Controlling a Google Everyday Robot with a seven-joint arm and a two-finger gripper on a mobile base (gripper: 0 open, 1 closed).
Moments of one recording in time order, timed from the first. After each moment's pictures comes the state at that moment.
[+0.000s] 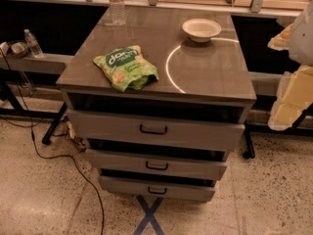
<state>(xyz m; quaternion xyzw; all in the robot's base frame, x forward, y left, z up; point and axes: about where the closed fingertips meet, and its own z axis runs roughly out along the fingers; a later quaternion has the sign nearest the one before) 0.438 -0.217 0.977 -0.60 0.78 -0.04 0.16</state>
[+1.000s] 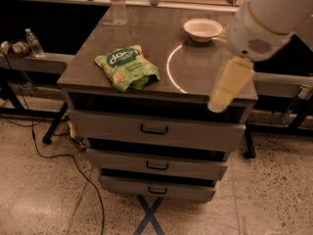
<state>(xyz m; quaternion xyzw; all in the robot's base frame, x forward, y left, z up) 0.494 -0.134 0.961 -0.62 0.76 -0.01 0.21</state>
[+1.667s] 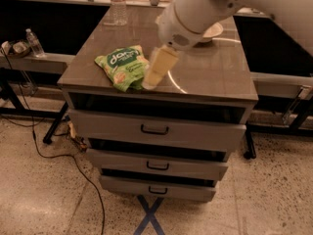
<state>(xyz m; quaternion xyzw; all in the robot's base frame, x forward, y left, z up) 0.584 -0.001 0.952 -0.64 0.69 0.04 0.33</state>
